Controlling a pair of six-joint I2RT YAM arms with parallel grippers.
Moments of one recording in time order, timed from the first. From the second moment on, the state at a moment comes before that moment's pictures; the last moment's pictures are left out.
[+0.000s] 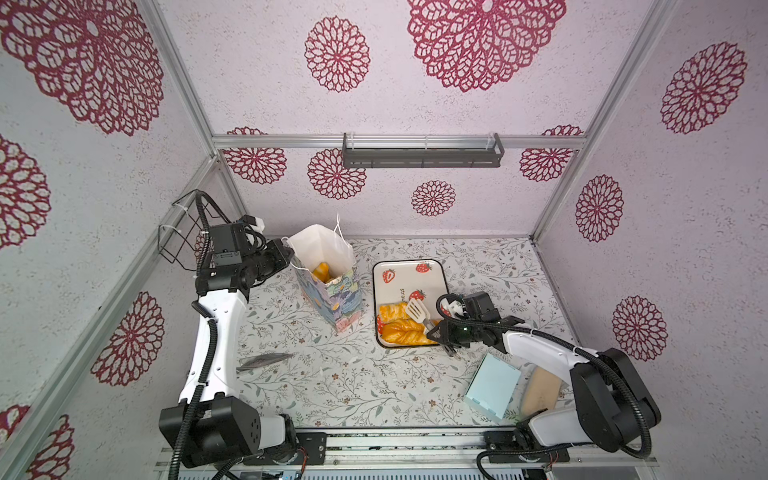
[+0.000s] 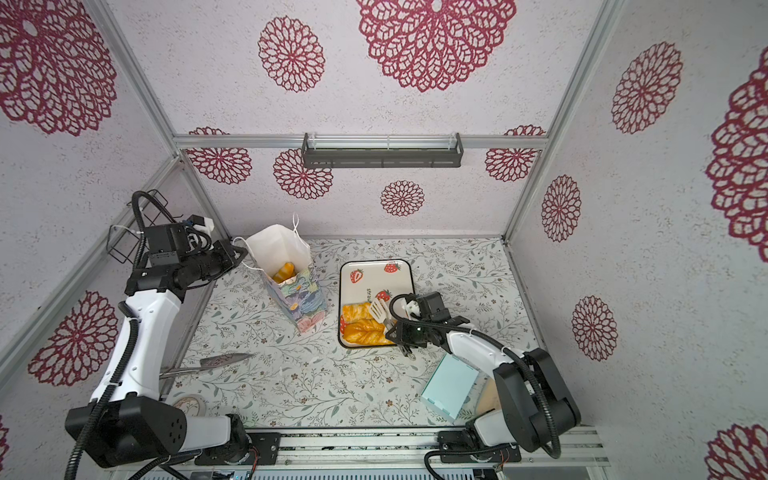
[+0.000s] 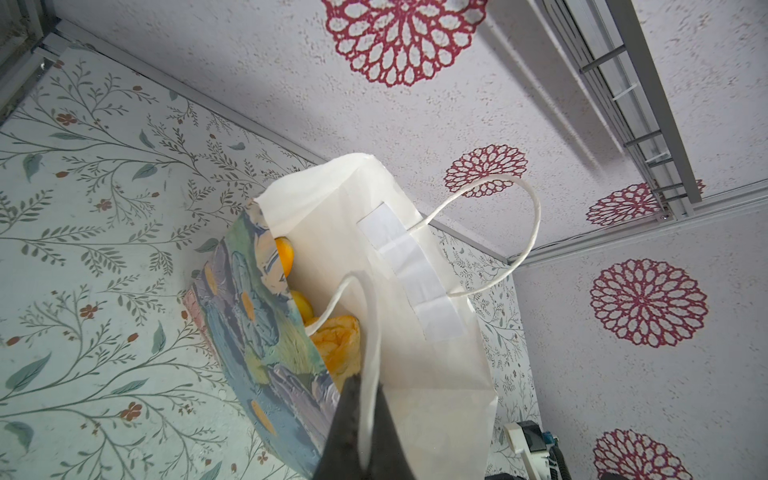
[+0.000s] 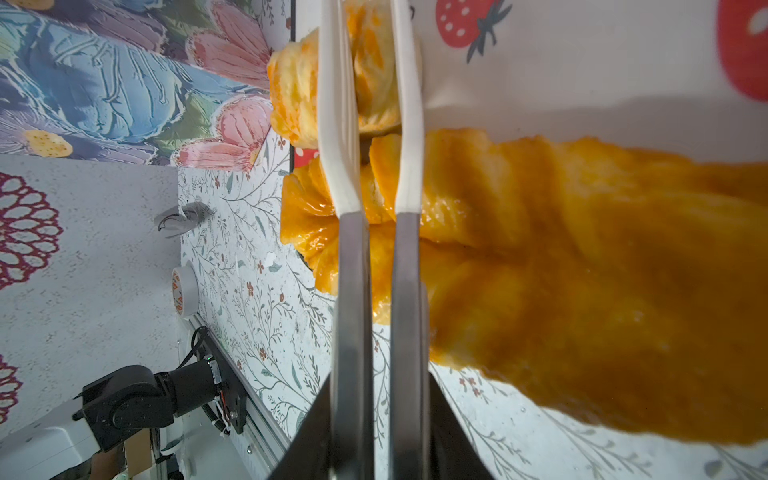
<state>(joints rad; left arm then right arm) 0.18 1.36 1.42 -0.67 0.49 -0.44 0.46 1.41 0.73 -0.23 -0.55 0.58</state>
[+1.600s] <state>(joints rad) 0.18 1.35 1.41 -0.68 0.49 -0.43 0.37 1.16 0.74 -0.09 -0.60 0.72</state>
